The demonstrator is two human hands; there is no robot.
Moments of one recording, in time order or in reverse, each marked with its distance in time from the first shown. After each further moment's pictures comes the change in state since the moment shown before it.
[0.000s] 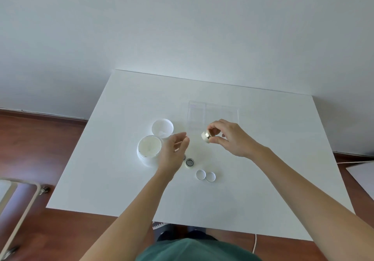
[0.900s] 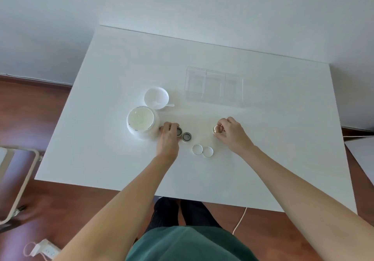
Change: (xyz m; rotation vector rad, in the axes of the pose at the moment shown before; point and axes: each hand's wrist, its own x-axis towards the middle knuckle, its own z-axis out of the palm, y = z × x) left_hand 0.012 -0.087 0.014 0.838 -0.035 0.092; right_hand -0.018 0.101 0.088 -0.178 0.085 0.264
